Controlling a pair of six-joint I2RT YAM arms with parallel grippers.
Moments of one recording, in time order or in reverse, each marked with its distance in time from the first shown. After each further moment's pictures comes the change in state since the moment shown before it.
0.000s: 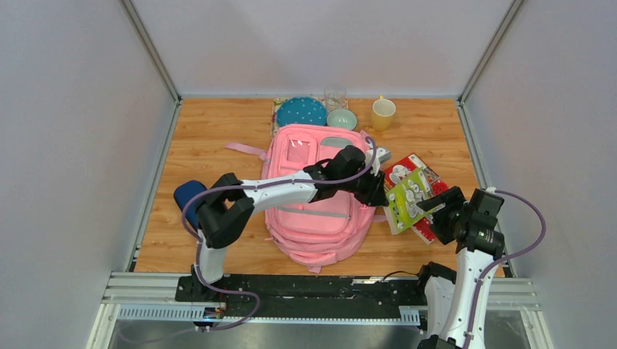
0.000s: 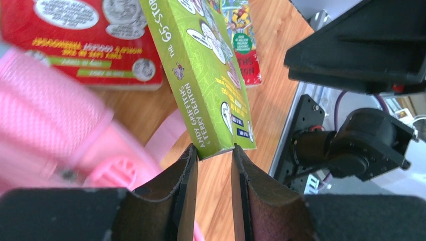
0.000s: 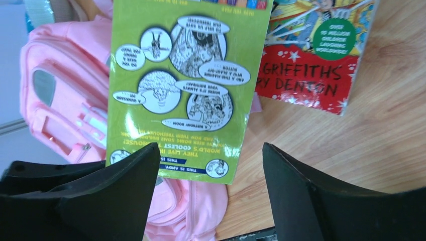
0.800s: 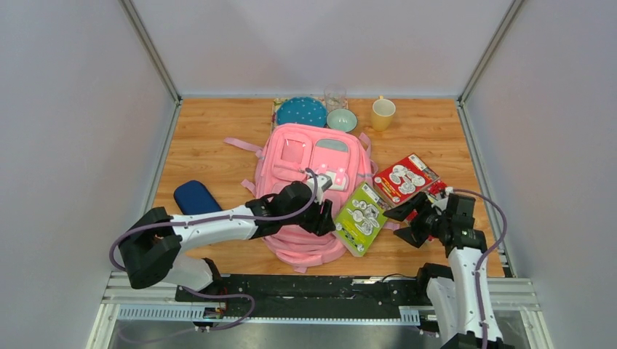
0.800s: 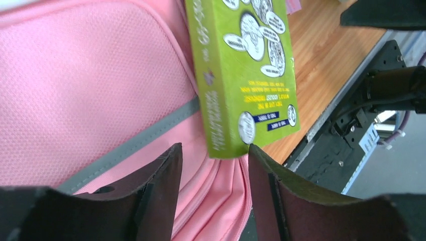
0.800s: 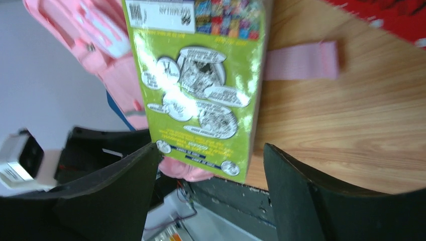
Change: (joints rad) left arm -0.003 -0.631 -0.755 0.004 -0.306 -0.061; right arm 0.135 0.000 -0.211 0.161 -0.384 0.032
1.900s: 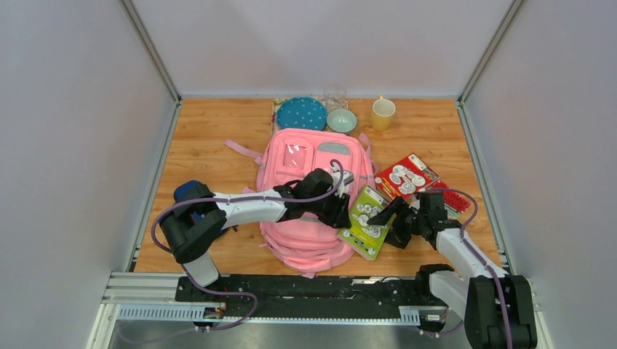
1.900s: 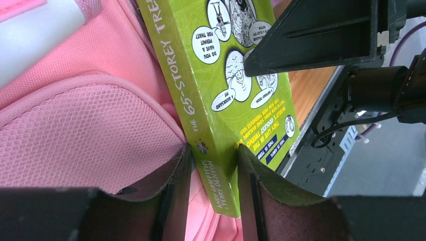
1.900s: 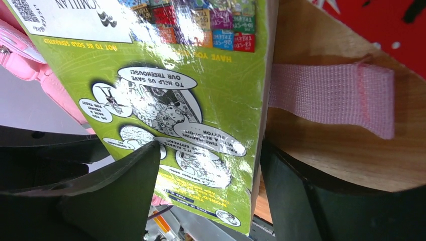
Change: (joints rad) left arm 0.024 0.326 0.246 0.000 0.206 0.020; right arm 0.336 0.360 -0.138 0.444 0.109 0.123
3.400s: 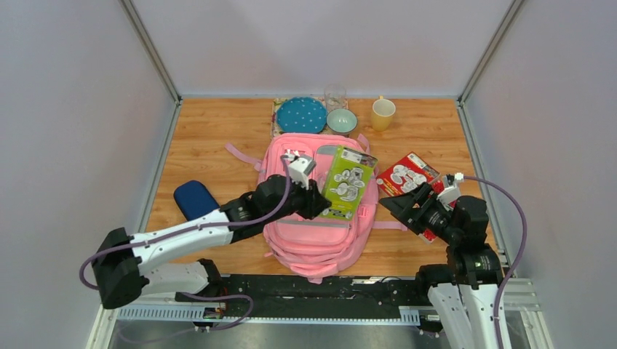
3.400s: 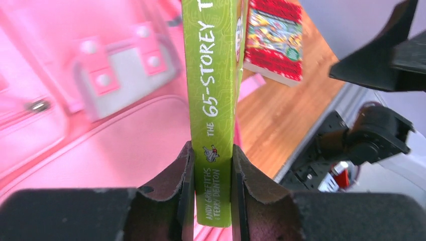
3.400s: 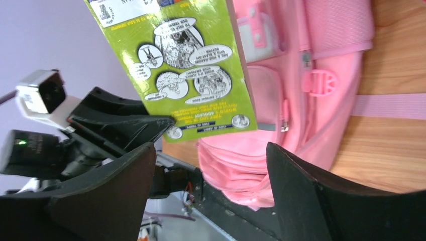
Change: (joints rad) left arm -0.025 -0.471 -0.131 -0.015 -0.299 -0.024; right arm 0.012 -0.624 0.328 -0.372 0.079 0.019
